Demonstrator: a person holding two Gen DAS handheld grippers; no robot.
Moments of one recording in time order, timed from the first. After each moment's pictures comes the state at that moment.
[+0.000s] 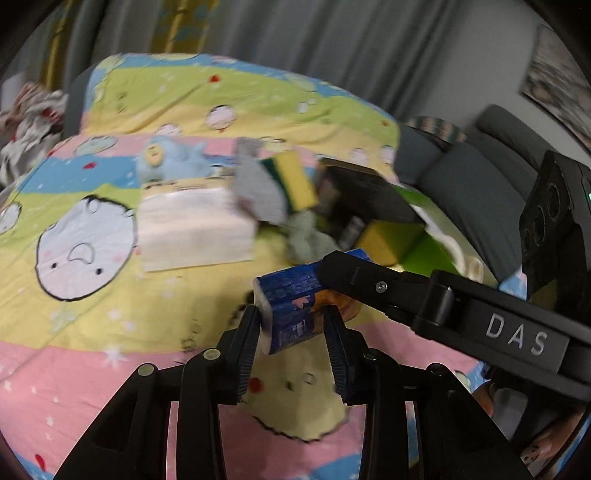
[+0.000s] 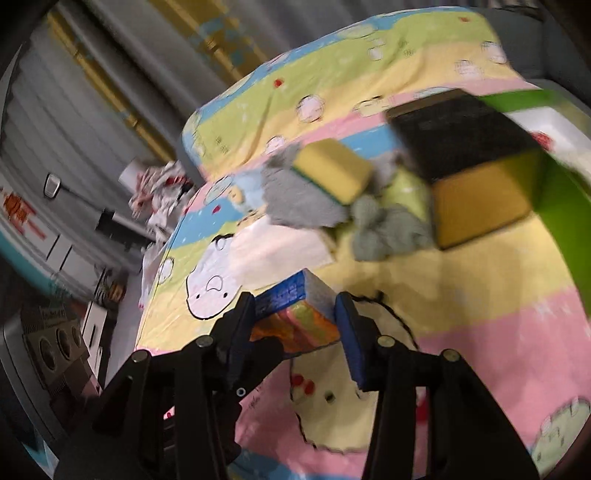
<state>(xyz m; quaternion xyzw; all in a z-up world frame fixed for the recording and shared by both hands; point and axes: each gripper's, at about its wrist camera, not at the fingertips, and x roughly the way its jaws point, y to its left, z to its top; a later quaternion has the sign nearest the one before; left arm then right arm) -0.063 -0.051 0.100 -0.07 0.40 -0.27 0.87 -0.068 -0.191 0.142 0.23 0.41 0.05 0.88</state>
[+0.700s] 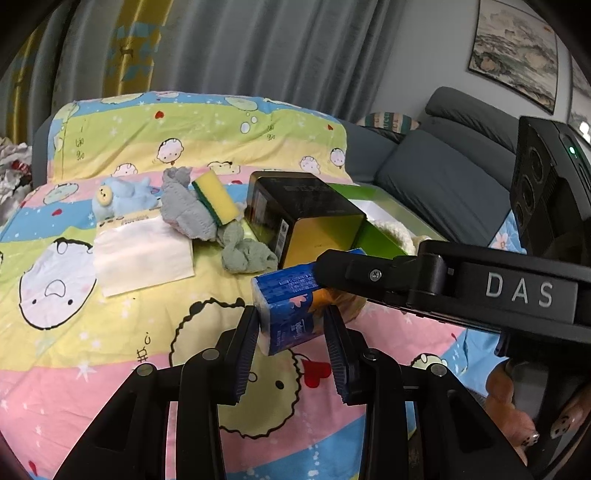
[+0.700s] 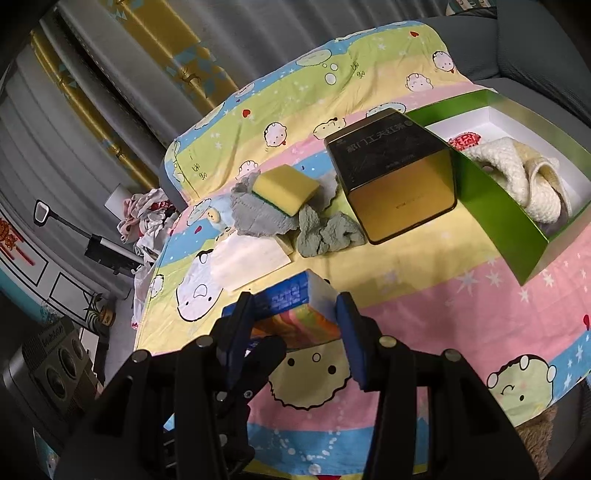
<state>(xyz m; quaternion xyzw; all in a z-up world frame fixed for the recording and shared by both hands) -0.100 -0.084 0.113 -0.03 0.34 -0.33 0.88 -0.113 -0.222 0.164 0.24 0.39 0.01 0.89</state>
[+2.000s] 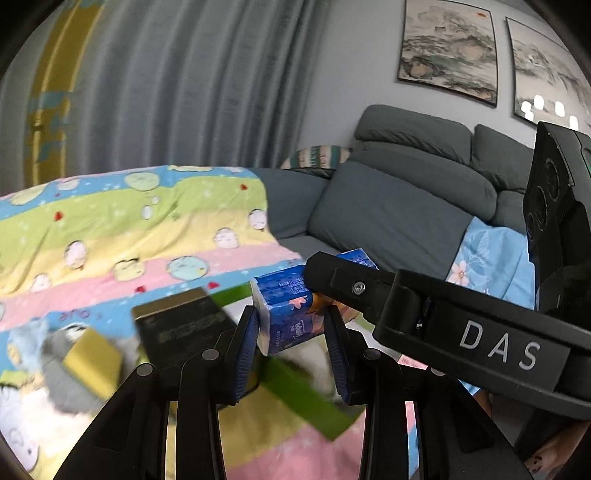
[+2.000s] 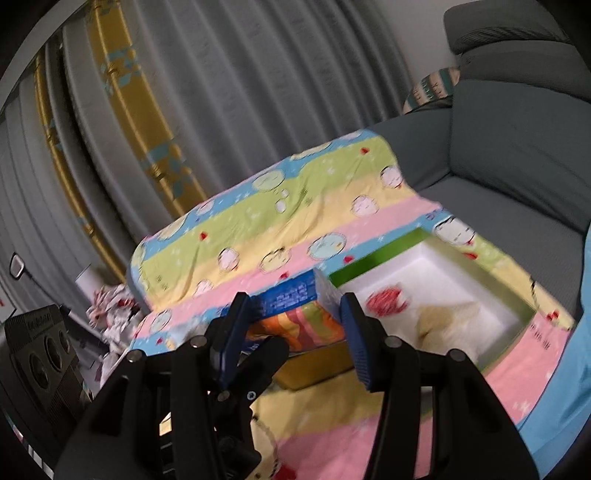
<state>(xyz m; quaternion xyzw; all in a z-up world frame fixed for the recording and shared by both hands) -0.045 -0.233 0.204 0.00 0.24 -0.44 0.87 -0.109 -0.327 0.265 0.20 0.23 -0.11 0.95</state>
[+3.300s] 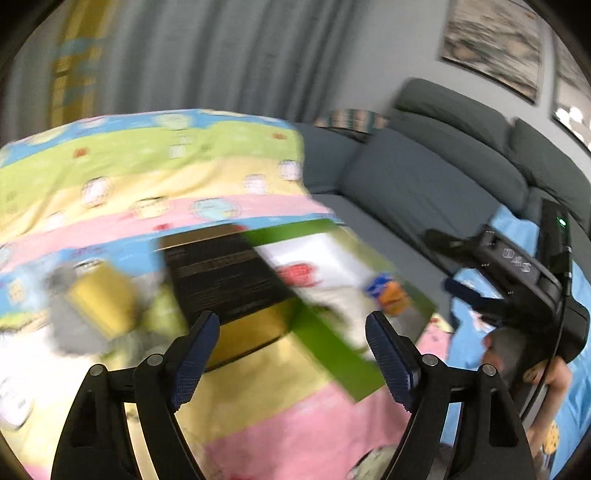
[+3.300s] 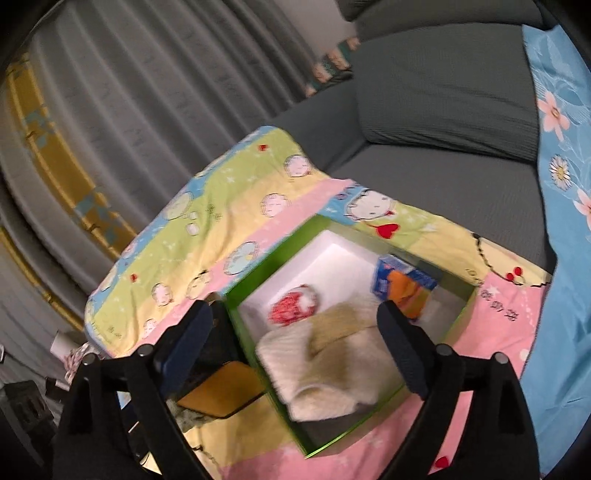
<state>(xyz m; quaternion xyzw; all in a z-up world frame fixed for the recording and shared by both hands) -0.032 -0.187 0.175 -0.01 0.34 -0.37 0.86 -0.135 -0.406 0.218 0.30 0.23 -0.20 0.91</state>
